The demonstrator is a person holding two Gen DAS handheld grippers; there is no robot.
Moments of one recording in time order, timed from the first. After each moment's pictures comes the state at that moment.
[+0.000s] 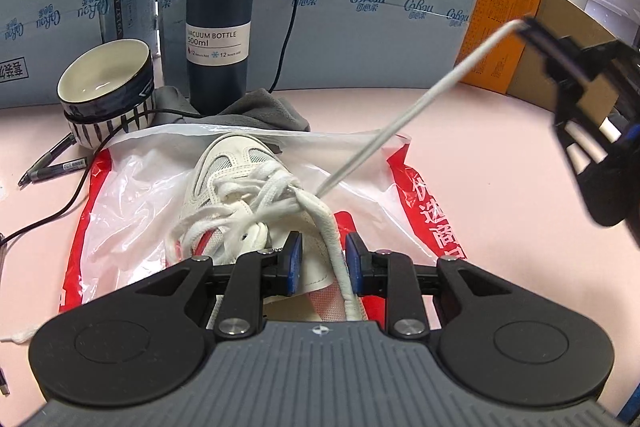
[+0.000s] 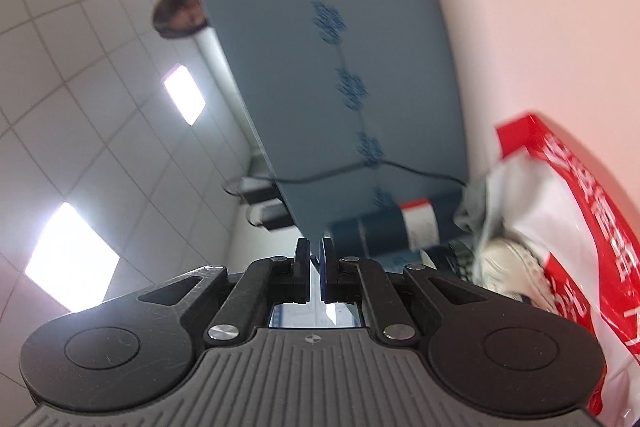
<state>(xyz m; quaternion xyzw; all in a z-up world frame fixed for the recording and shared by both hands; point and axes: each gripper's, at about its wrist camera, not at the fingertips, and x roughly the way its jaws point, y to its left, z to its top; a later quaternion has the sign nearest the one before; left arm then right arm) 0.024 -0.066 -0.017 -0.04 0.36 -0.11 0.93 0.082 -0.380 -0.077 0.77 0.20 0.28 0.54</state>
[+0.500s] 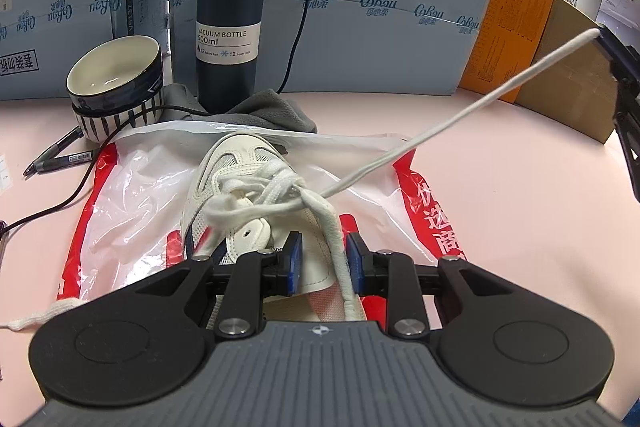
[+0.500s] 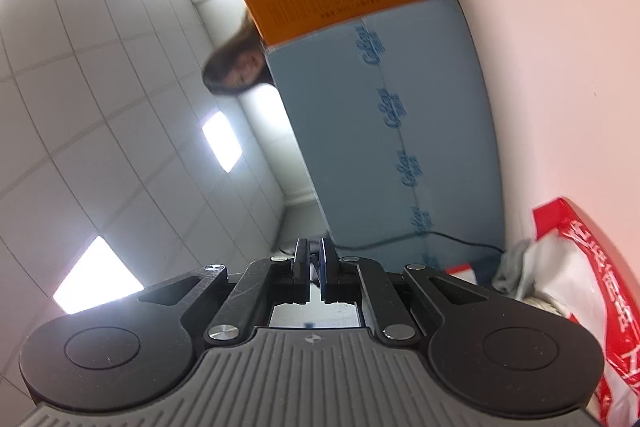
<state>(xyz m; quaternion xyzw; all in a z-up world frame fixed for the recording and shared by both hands) 0.022 -0.066 -0.019 -0.05 0.35 -0.09 0.93 0.074 -0.436 -0.059 0.80 0.11 0.24 0.54</state>
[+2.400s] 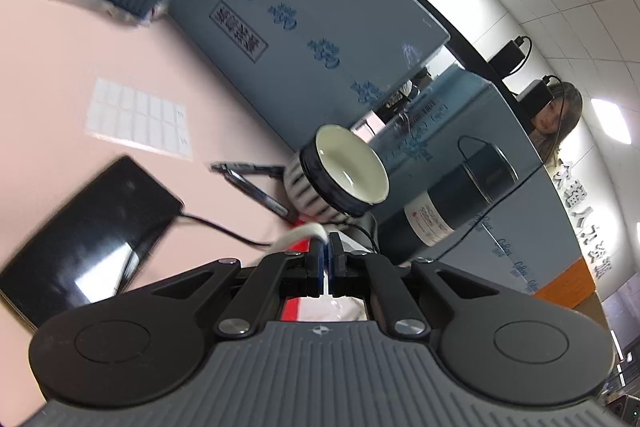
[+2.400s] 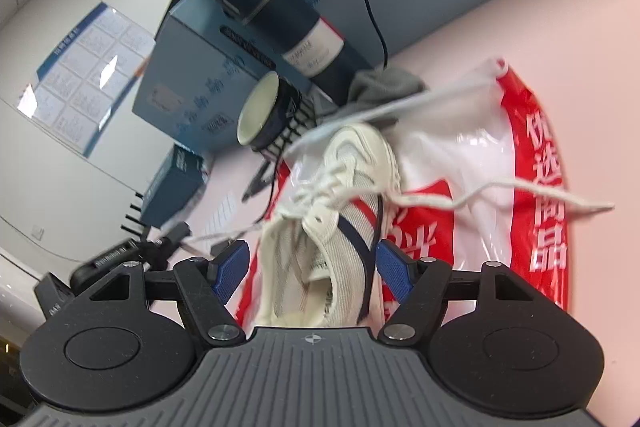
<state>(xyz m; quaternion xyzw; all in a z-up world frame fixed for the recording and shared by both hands) -0.025 0.143 -0.012 -0.38 0.21 0.05 0.90 0.068 -0.243 -0.032 0.28 0.43 0.32 0.79</state>
